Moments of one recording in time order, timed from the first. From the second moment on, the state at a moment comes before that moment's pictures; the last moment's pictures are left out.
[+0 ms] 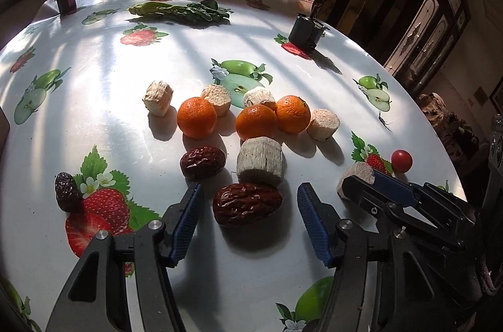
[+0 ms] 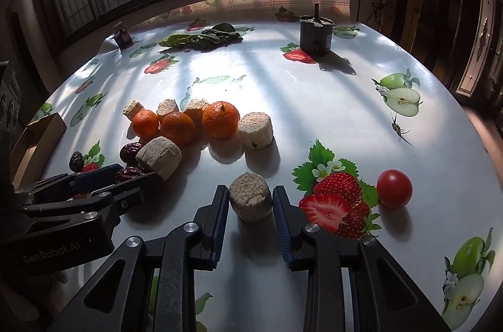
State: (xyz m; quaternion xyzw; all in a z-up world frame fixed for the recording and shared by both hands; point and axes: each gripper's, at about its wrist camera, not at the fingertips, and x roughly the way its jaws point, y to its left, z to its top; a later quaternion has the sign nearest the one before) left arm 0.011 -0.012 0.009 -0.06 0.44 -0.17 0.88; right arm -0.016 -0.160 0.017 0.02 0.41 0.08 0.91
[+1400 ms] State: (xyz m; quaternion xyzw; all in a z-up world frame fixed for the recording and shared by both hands) left arm -0.005 0.345 0.077 -0.15 0.44 0.06 0.88; right arm 0.005 0.156 0.097 -0.02 0.41 0.32 0.85
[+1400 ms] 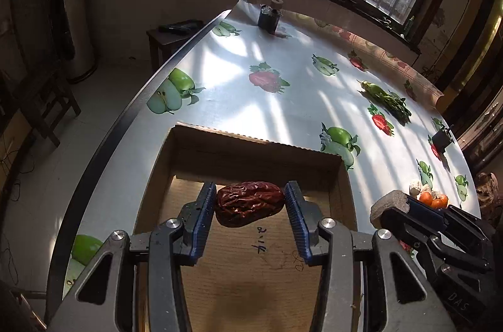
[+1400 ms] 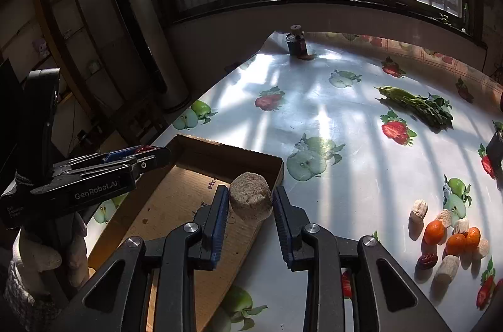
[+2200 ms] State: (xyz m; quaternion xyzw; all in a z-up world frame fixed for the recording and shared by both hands) left arm -0.011 0.372 0.056 -0.21 0.45 0.08 0.86; right arm 0.020 0.197 0.058 -0.07 0.42 0.30 0.86
